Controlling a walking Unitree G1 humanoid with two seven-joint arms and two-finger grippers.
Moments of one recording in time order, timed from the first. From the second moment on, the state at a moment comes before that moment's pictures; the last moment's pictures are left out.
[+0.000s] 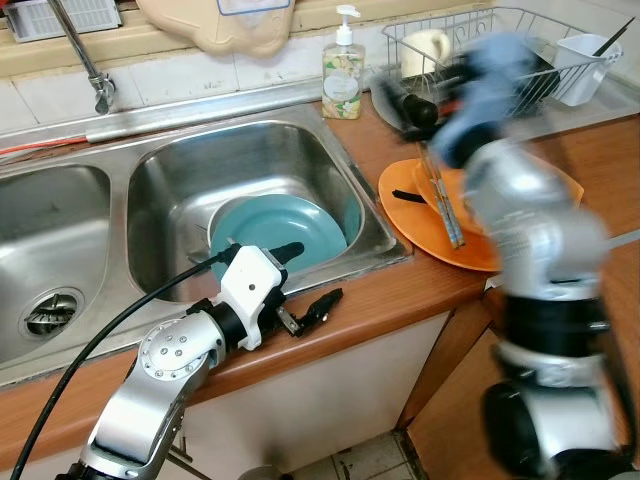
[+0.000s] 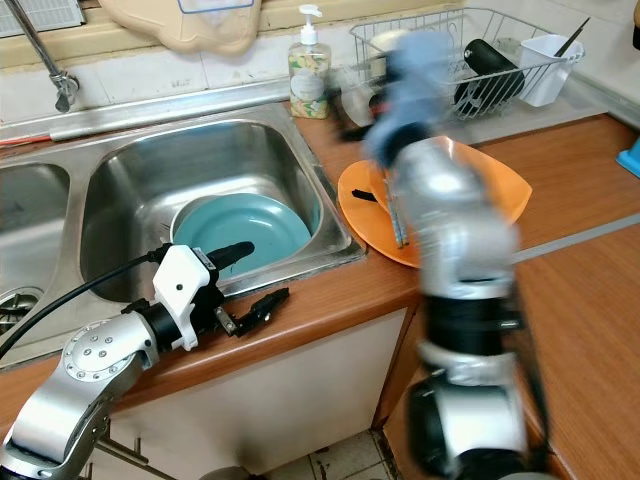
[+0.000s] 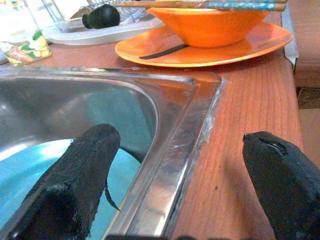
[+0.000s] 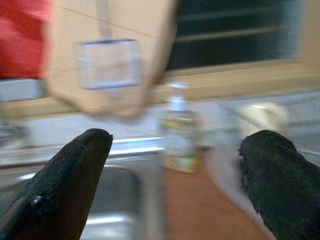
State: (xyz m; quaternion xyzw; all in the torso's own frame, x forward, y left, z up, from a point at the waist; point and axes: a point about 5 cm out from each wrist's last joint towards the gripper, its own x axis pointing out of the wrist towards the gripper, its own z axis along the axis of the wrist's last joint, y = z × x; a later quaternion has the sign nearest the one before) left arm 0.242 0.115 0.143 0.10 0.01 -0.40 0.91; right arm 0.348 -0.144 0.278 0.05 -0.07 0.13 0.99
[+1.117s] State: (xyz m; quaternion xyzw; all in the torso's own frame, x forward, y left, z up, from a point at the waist) left arm 0.241 0.112 0.141 0.08 0.01 -0.40 0.91; right arm 0.325 -0.350 0.170 -0.09 0.13 -0.17 0.97
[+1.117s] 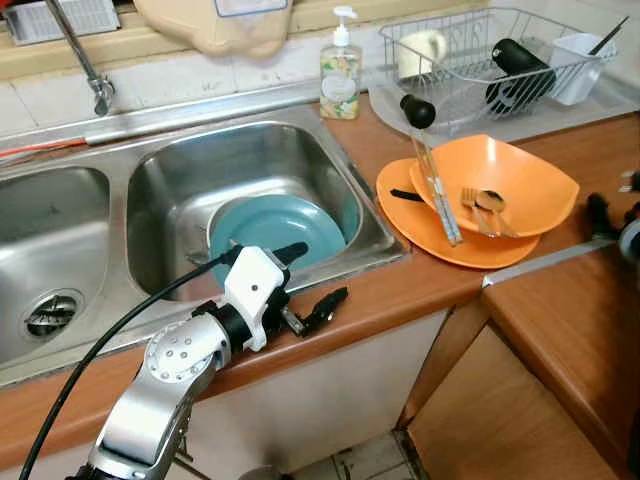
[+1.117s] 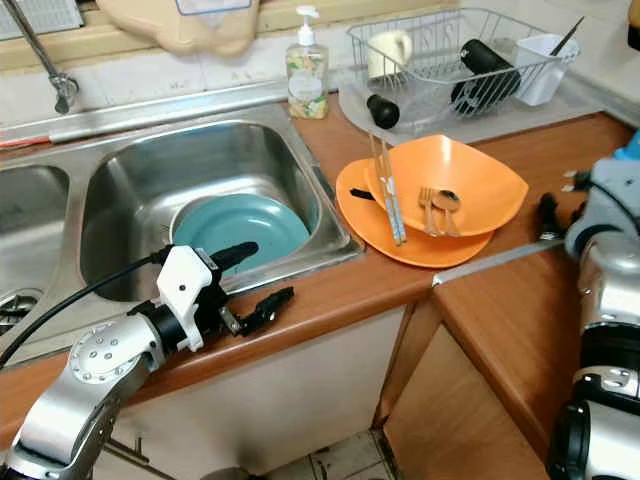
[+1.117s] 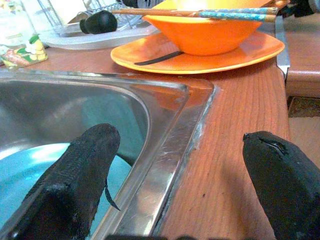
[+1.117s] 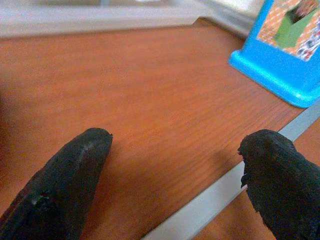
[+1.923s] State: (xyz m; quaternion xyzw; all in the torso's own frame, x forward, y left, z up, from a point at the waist) left arm 0.240 0.111 0.141 0.08 0.01 -0.41 0.91; right arm 0.332 -0.319 0.154 -0.13 0.13 -0.08 0.98
